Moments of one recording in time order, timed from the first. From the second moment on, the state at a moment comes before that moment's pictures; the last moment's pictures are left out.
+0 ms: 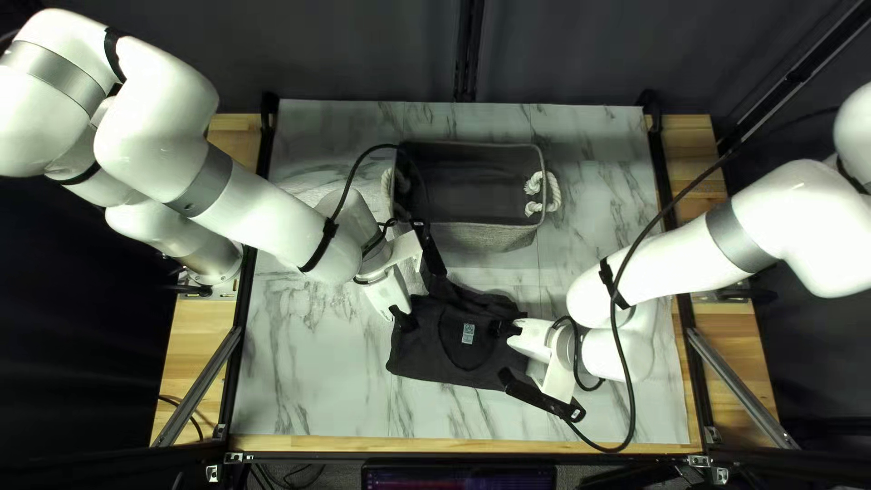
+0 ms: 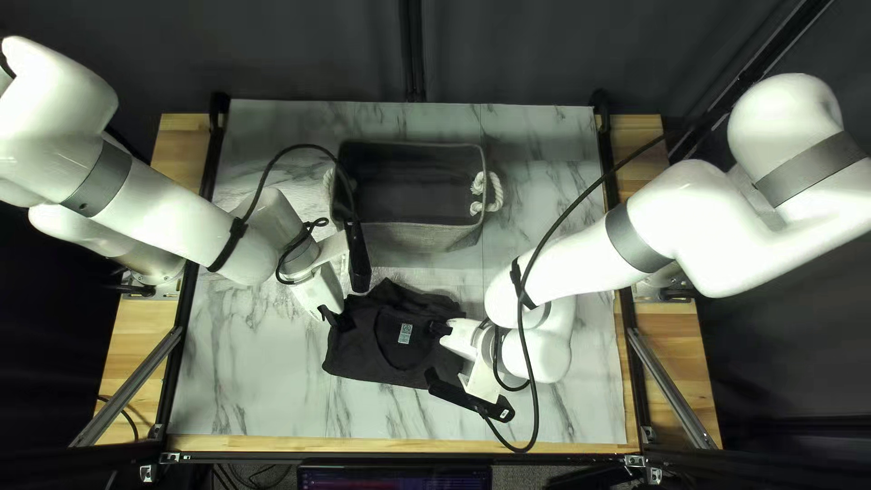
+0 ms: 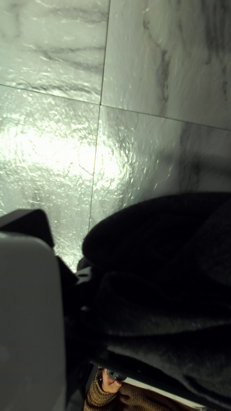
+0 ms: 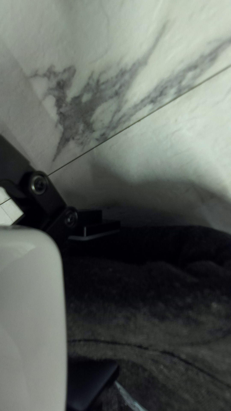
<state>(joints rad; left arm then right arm) -0.29 -0.02 -0.57 -1.41 0.35 0.64 0.46 0.23 -0.78 -1.24 0.45 0.31</state>
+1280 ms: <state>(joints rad) -0.30 -0.13 -0.53 -1.28 0.35 0.50 0.53 0.15 -0.79 -1.11 0.57 0.19</state>
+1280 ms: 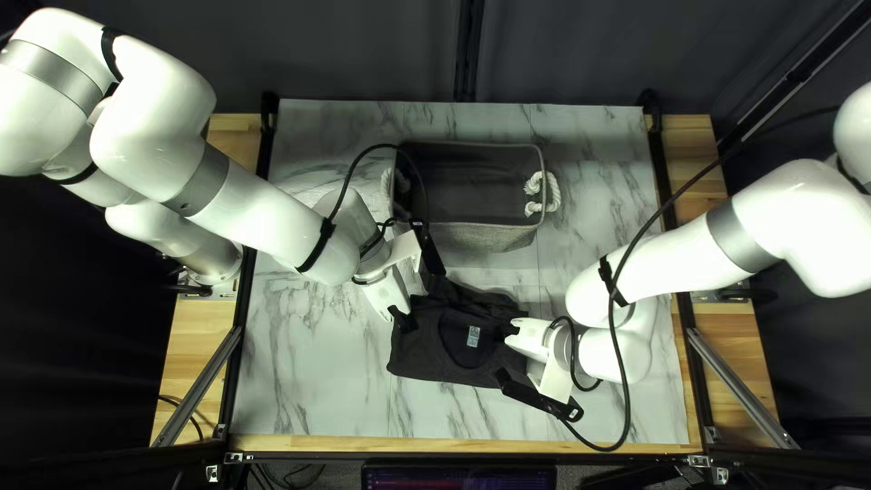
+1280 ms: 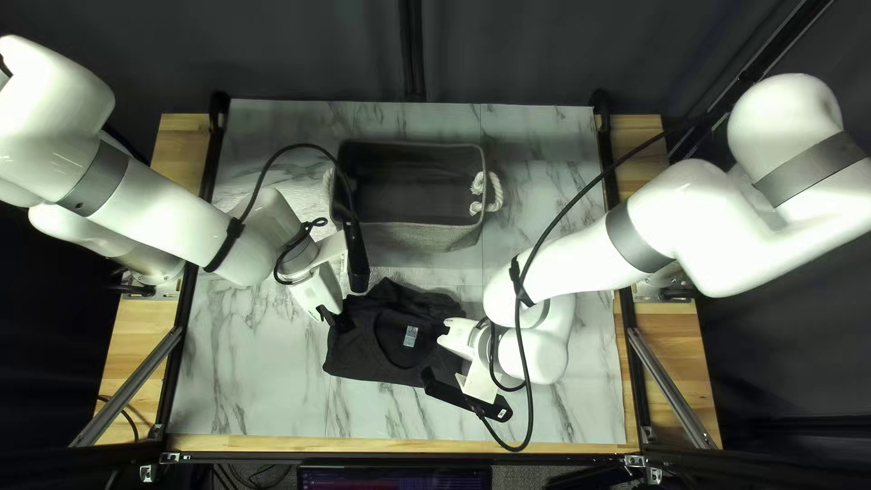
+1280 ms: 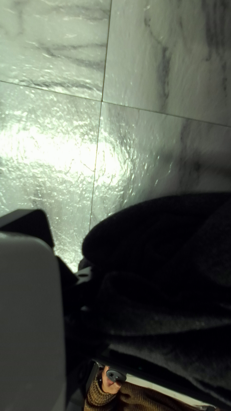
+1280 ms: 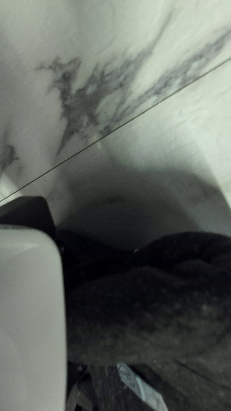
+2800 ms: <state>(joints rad) 0.57 -0.19 -0.95 -0.69 1.13 0.52 -0.18 -0.41 -0.55 -0.77 0.50 -0.74</state>
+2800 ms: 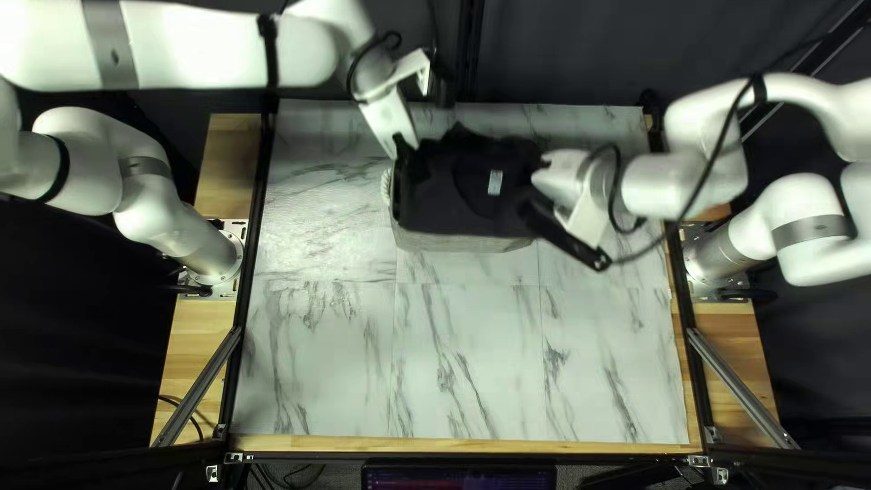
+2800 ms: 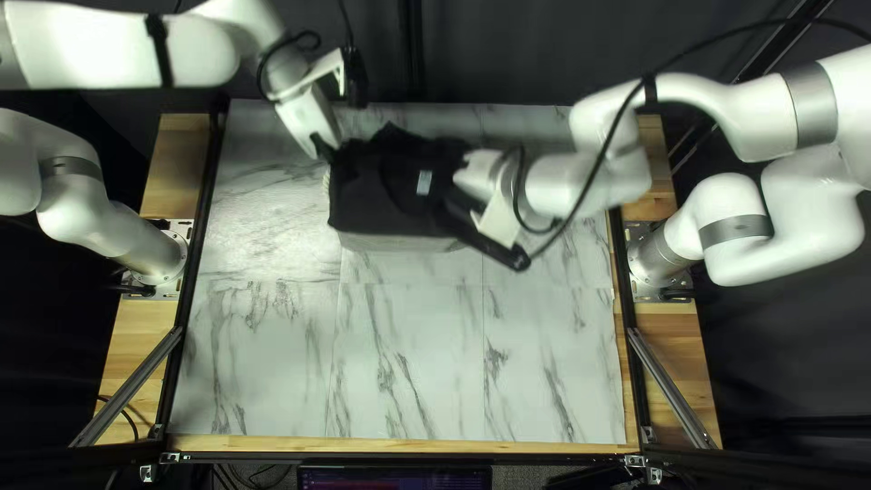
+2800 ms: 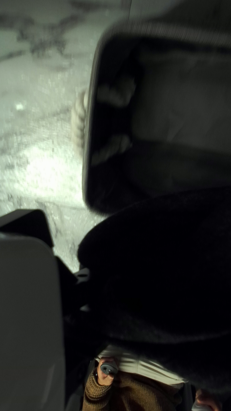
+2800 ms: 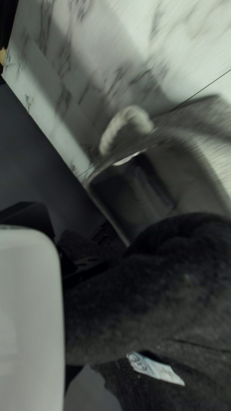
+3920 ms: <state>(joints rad) 0.59 -0.01 -0.87 -0.81 0.95 0.66 -0.32 -0.17 -0.53 -1.00 0.30 -0.49</state>
